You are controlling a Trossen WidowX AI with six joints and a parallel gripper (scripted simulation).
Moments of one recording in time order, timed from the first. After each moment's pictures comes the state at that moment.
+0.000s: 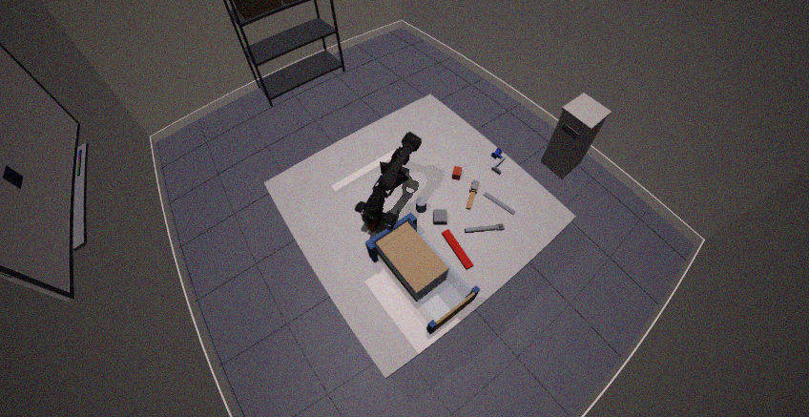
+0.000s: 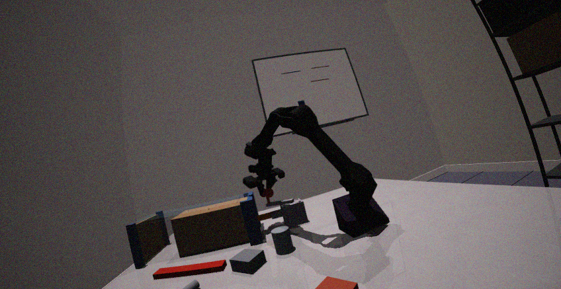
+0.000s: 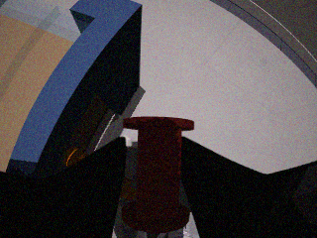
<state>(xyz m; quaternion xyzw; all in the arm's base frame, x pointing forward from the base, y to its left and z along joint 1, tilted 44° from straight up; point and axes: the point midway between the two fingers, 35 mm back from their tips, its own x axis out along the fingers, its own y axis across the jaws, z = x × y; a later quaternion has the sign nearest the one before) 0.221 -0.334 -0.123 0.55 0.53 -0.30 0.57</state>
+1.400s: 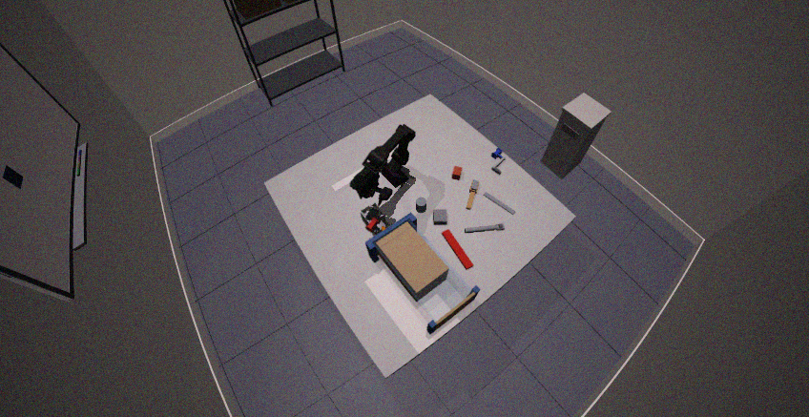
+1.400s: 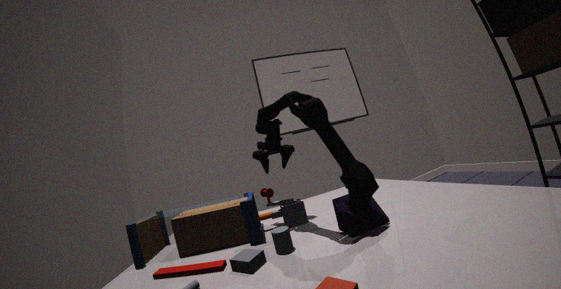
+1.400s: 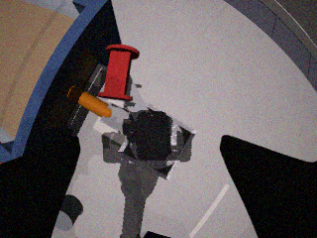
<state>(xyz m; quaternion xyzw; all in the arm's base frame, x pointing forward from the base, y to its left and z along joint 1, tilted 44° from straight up) 0.147 -0.357 -0.031 0.57 0.58 -0.25 0.52</state>
